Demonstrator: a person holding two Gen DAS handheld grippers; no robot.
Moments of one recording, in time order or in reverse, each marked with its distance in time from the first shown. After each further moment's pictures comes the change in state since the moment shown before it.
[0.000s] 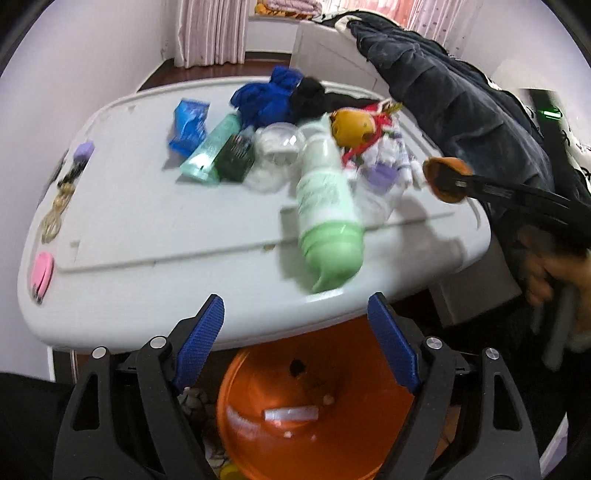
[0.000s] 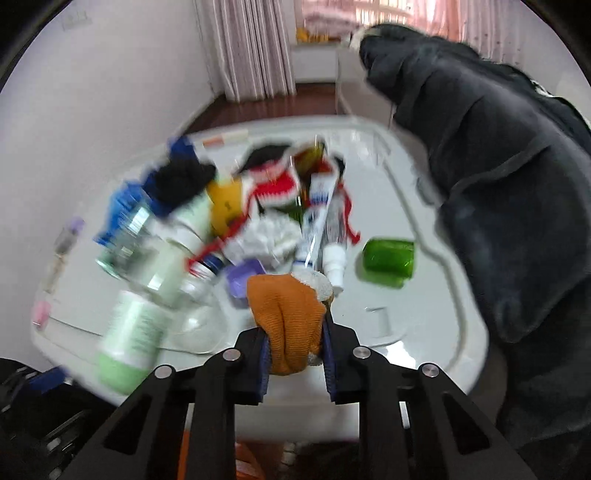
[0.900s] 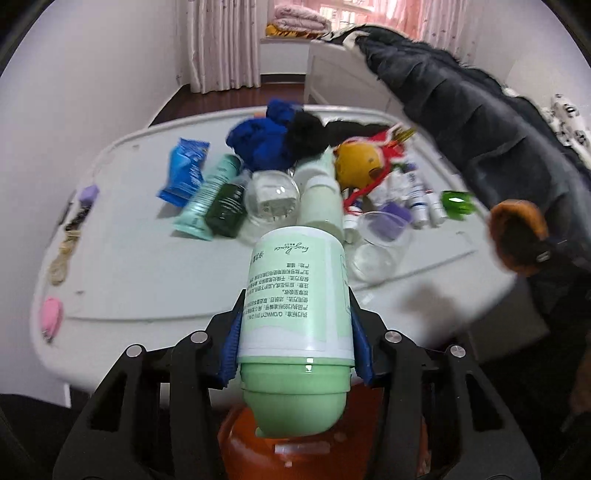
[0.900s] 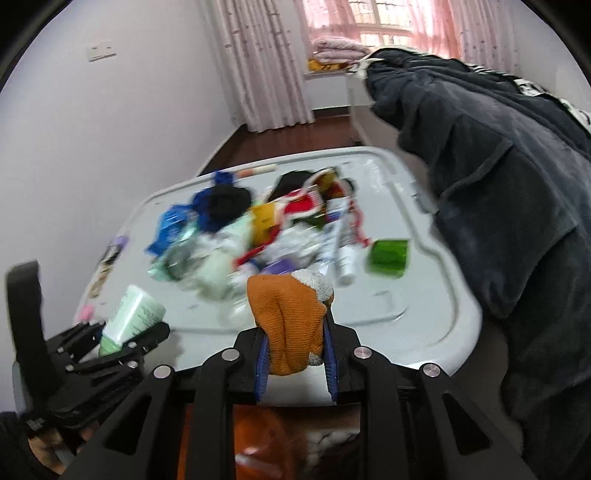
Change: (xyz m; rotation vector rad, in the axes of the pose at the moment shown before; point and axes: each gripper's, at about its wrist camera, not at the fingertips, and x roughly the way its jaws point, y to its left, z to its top) left arm -0.006 -0.016 0.026 0.026 -0.083 0.097; right arm -0.053 0.005 -0.033 0.013 -0.084 0.120
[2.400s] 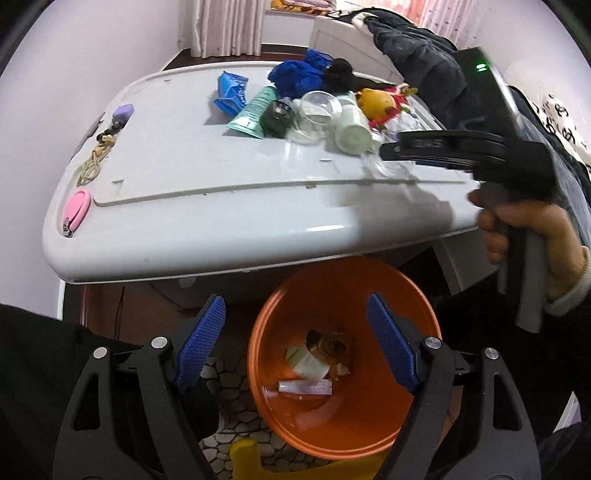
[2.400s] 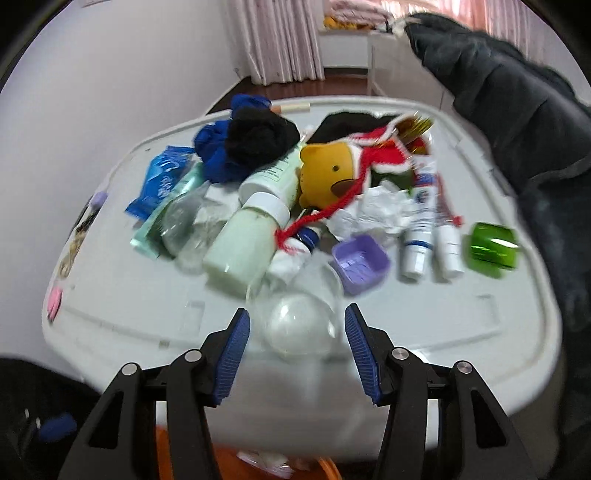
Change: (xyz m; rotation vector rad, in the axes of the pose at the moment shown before) left arm -0.019 0.054 -0.078 -0.064 0.116 -0.070; right arm 0.121 0.057 0.016 -0.041 0.178 -0.073
